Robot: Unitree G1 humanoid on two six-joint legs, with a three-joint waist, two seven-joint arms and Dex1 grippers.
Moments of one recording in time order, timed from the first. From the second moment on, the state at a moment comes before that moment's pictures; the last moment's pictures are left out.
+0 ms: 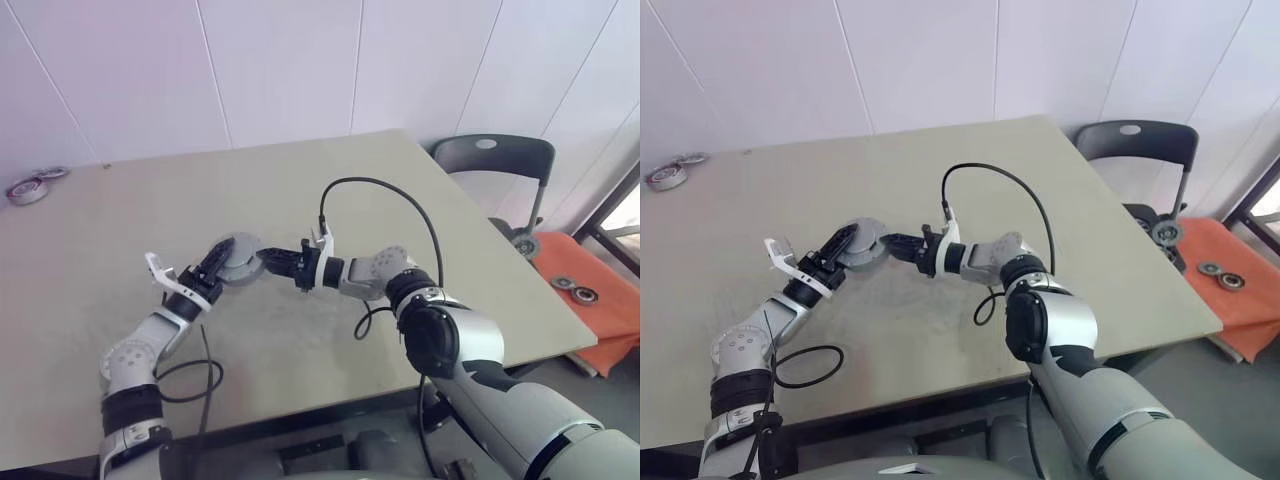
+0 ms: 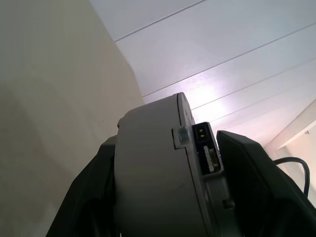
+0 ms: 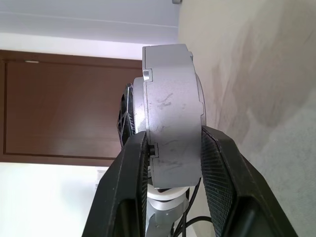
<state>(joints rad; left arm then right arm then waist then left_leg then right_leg) -0.28 0.20 0.53 0.23 -1.15 0.84 -0.44 -1.11 0.06 -0.51 1.30 0.53 1.02 0.71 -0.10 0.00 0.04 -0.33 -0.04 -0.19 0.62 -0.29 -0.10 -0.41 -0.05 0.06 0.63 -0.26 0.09</state>
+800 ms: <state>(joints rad) -0.25 0.11 0.57 0.03 -1.33 0.85 -0.16 -1.11 0.06 -0.53 1.26 0.57 1.02 0.73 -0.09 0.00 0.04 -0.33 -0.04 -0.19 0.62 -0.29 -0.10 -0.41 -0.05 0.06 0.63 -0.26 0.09</state>
